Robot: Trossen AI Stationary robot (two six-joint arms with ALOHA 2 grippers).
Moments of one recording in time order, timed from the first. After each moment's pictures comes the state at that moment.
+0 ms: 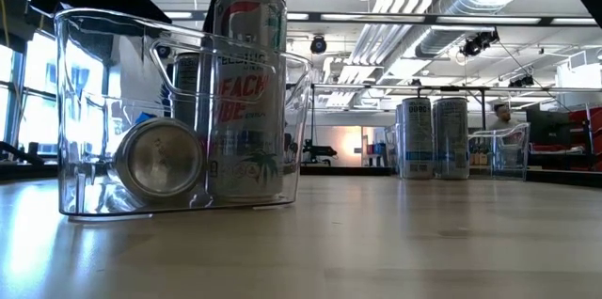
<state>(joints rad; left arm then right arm) -0.79 1.43 0.76 -0.44 -1.24 -0.90 0.18 2.23 2.19 -0.96 0.19 0.02</state>
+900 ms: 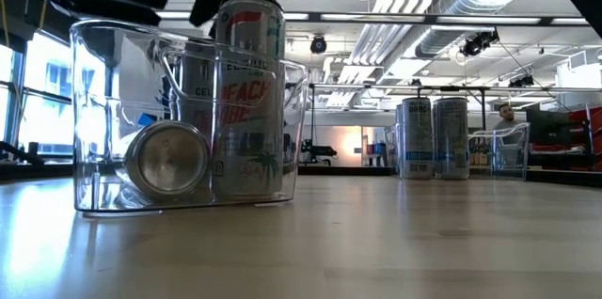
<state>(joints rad) -0.83 1.43 0.81 -0.42 -1.21 -0.85 0.12 2.23 2.24 -0.88 0.21 0.00</state>
